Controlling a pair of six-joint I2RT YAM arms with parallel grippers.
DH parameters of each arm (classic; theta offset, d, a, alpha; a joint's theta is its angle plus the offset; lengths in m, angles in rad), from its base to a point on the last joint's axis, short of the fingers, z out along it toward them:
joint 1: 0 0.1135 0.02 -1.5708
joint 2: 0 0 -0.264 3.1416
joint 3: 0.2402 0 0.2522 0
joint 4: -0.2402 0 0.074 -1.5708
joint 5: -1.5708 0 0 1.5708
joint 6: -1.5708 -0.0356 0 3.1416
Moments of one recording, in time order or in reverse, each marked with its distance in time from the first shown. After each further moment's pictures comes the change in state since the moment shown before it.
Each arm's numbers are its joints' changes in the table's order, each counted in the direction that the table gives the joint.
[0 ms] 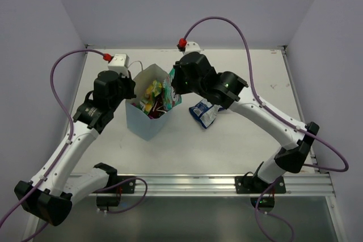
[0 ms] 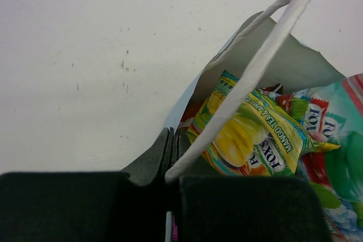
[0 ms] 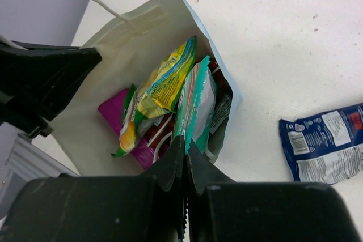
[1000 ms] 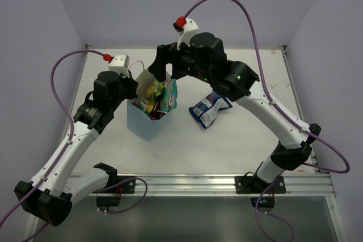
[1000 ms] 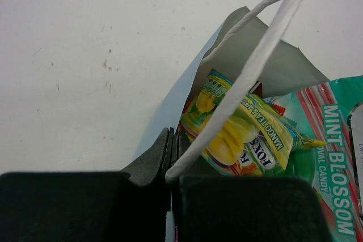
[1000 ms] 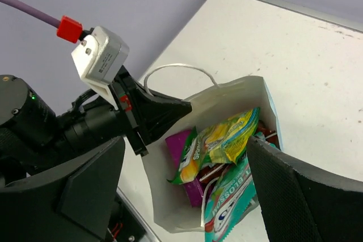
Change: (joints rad) left arm 0.000 -0.003 -0.010 0.016 -0.051 0.042; right arm -0.033 0.027 0.237 0.091 0.233 0.159
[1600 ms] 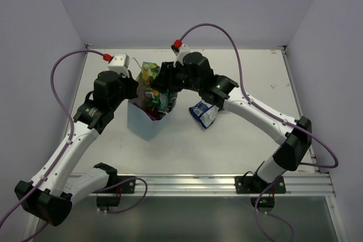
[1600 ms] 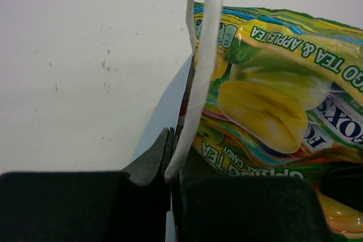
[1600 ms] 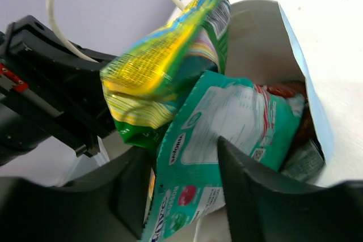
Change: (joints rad) left arm 0.000 0.001 0.000 0.007 -0.002 0.008; right arm -0.061 -0.022 -0.497 0.421 0.184 -0.209
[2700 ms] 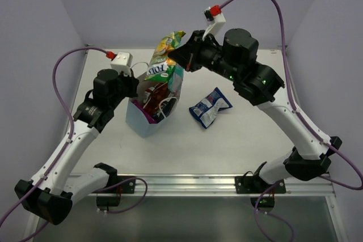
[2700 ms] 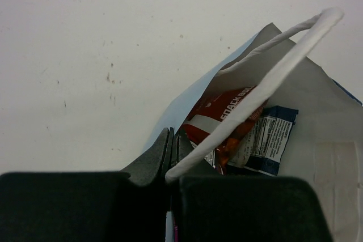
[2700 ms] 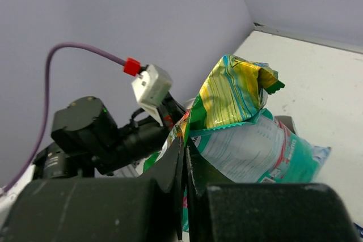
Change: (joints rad) left arm 0.000 0.013 0.024 0.006 -0.022 -0.101; right arm -0.018 -0.140 0.358 -0.252 -0.073 0.086
